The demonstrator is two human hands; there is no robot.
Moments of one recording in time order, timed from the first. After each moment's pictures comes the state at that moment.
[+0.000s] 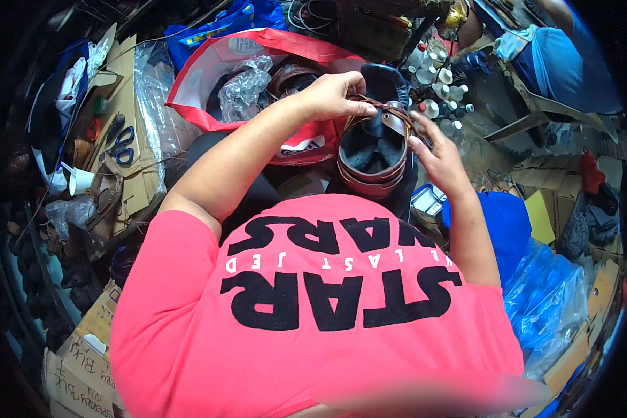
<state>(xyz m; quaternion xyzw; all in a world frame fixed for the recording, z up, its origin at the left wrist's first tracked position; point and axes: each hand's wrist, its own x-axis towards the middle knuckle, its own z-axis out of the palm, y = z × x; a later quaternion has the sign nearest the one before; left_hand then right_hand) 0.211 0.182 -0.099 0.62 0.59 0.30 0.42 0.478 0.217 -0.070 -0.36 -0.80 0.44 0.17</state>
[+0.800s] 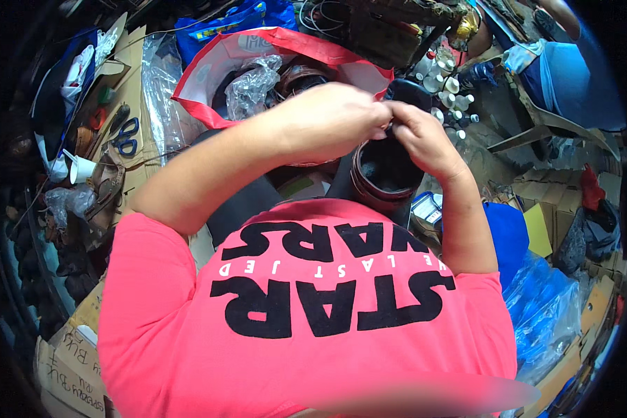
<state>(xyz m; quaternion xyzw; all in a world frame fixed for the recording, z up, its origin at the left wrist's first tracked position) 0.229 0.131 0.007 0.83 0.51 0.16 0.18 0.419 0.233 -0.047 -0.21 -0.89 0.38 0.15</state>
